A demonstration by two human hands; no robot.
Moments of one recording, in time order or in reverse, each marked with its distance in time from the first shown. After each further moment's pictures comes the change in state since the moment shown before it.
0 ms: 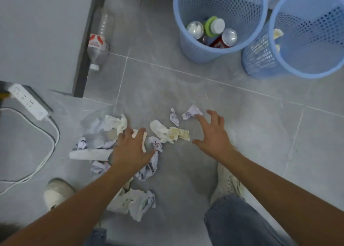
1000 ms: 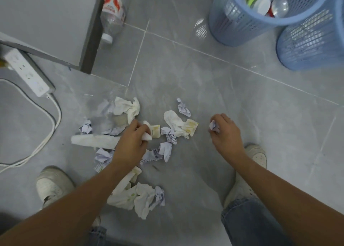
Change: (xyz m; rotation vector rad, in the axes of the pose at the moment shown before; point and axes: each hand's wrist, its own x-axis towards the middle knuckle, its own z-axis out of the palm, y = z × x) left_hand 0.020 -0.075 0.065 -0.382 0.237 0.258; right_hand 0.012 0.000 0.081 0.140 0.274 -0.087
